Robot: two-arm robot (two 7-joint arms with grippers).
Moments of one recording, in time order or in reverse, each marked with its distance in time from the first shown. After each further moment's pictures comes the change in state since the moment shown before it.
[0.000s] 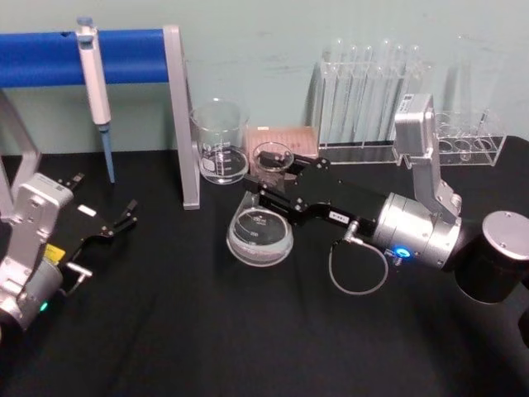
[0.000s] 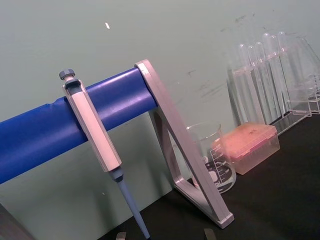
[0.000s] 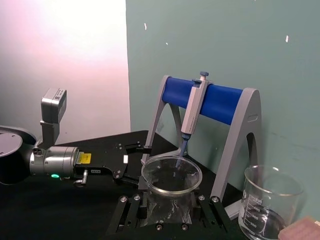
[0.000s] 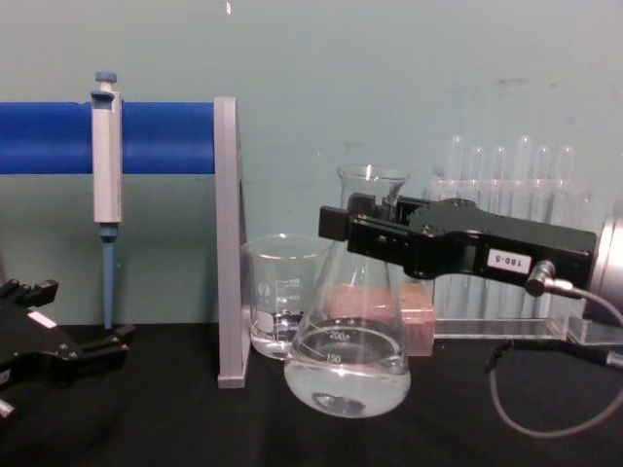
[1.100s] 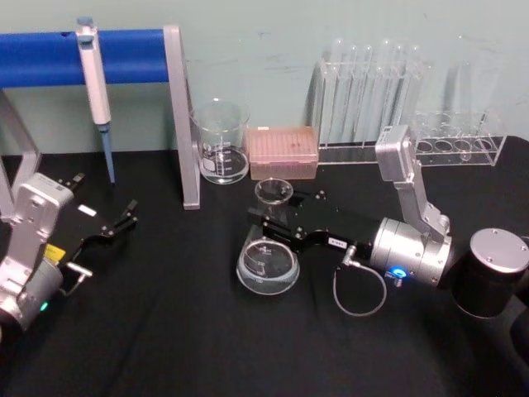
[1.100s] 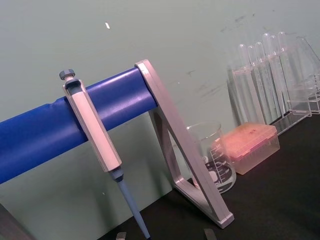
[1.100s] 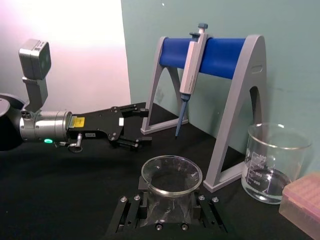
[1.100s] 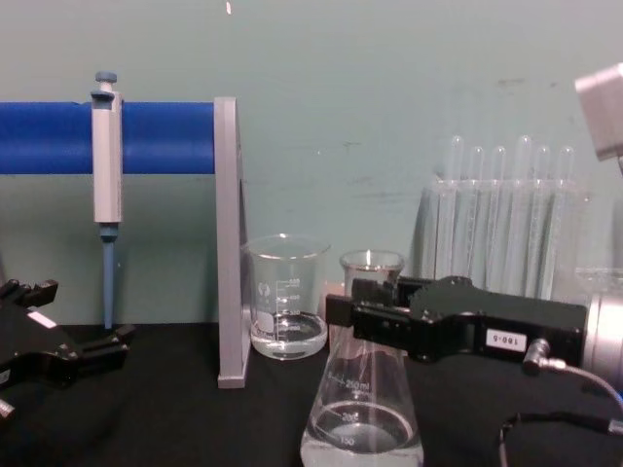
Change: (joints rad) left arm 0.000 0.000 0.000 0.000 0.000 0.000 0.000; right arm 0.021 -0.012 -0.043 0.127 -0.023 0.000 0.025
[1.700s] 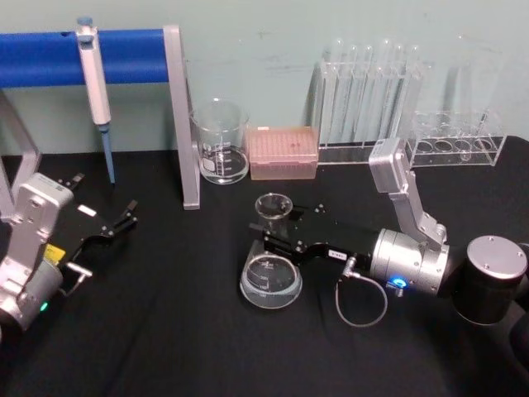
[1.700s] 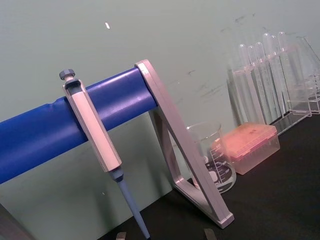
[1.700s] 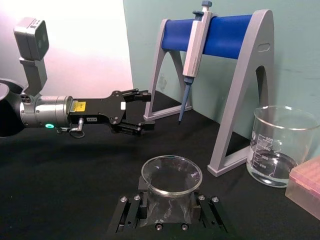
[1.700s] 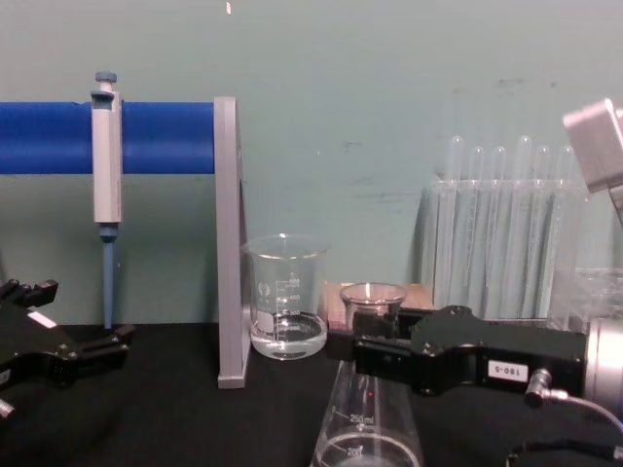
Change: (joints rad) left arm 0.000 0.000 0.000 0.000 0.000 0.000 0.000; right arm -0.001 -0.001 -0.013 0.032 -0.013 0.012 0.015
